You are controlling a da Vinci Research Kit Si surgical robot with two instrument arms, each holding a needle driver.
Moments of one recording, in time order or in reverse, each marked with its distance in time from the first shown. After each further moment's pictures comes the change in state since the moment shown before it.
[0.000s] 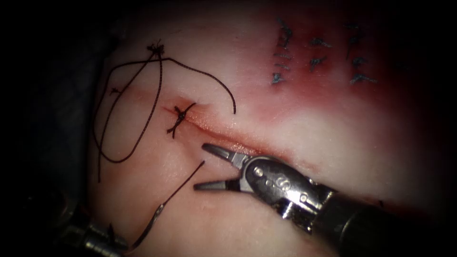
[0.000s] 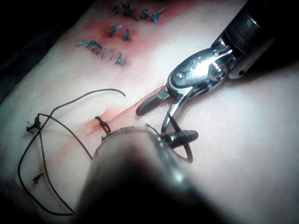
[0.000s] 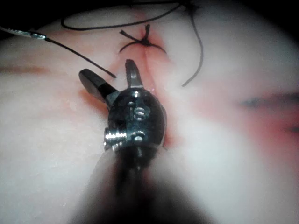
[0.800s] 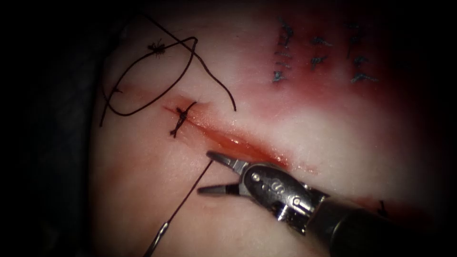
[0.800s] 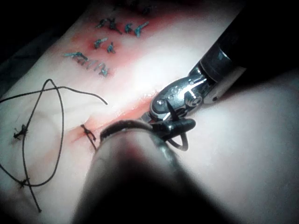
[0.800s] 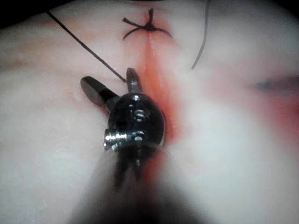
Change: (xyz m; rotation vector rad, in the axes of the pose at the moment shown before) right arm -0.006 -0.001 0.000 -0.004 -0.128 0.219; left arm 0.002 0.006 0.002 0.024 0.029 0.126
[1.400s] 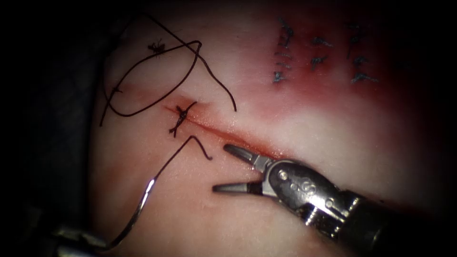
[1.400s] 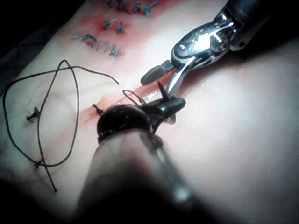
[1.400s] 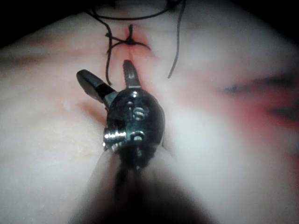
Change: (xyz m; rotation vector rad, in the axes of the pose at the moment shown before) right arm 0.007 0.000 -0.007 0.076 0.077 -0.054; left arm -0.002 0.000 -0.003 0.282 0.004 0.118
